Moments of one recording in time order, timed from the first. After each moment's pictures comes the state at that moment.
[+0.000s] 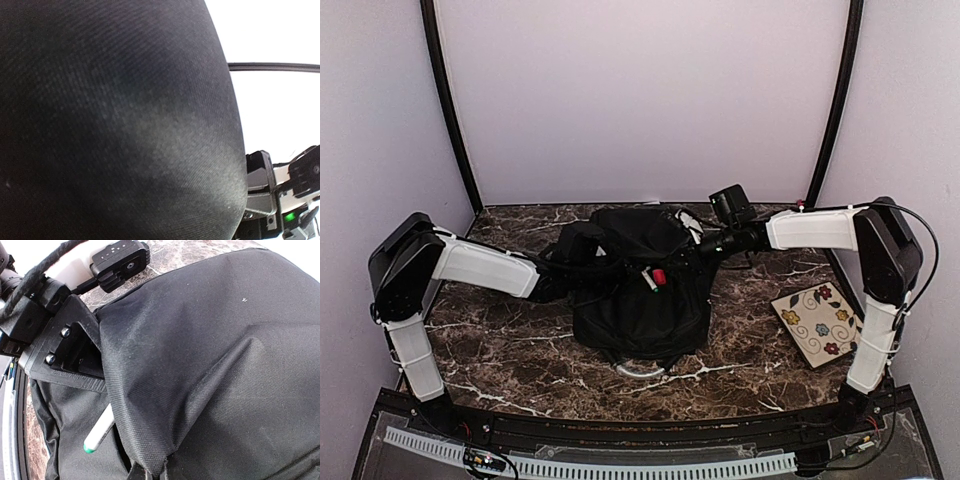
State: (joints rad) left arm -0.79 1.84 1.04 0.33 0.08 -1.34; right arm 0.59 1.88 1.28 -0.18 -0.70 -0.20
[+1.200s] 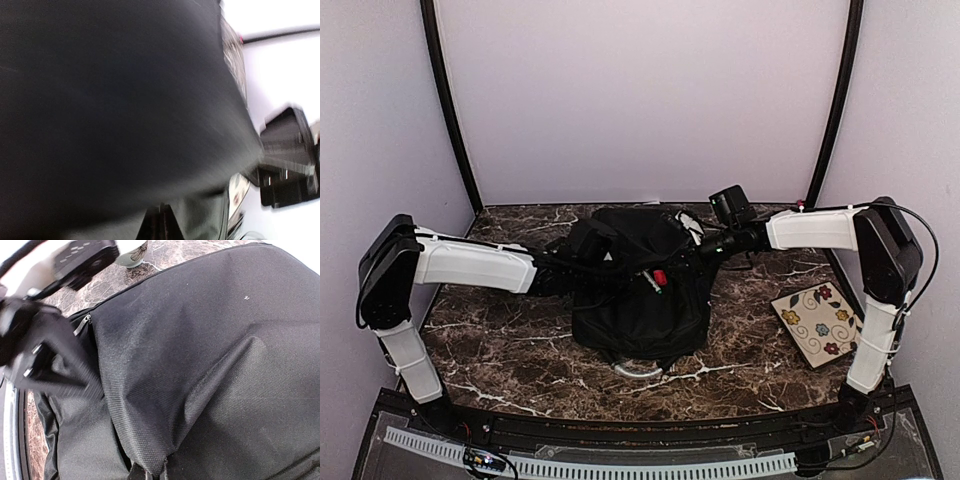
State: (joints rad) left arm -0.87 1.76 1.11 -0.02 0.00 -1.18; right arm 0.59 1.88 1.28 -0.20 -0.70 -0.21
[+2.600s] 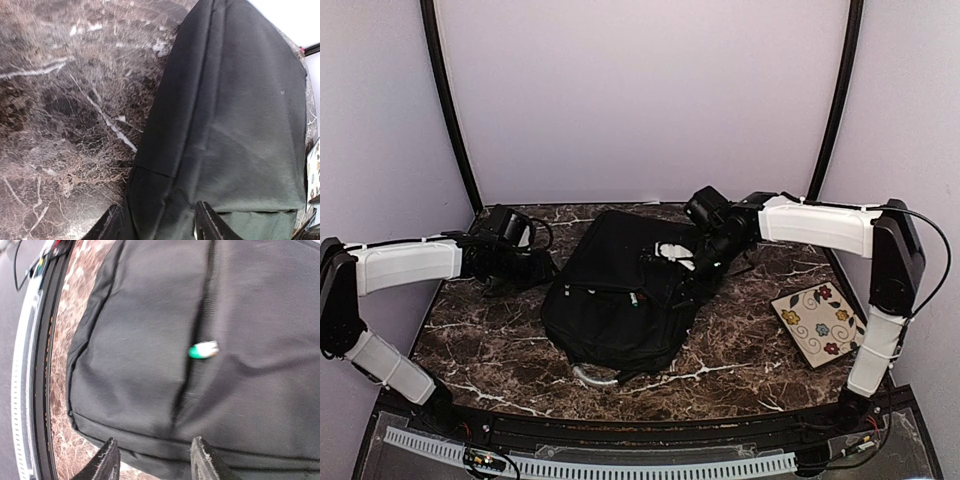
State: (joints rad) left arm -0.49 1.42 0.90 -0.36 0.04 -0.65; right arm 0.76 1.82 1.45 -0.82 -0.56 -0.64
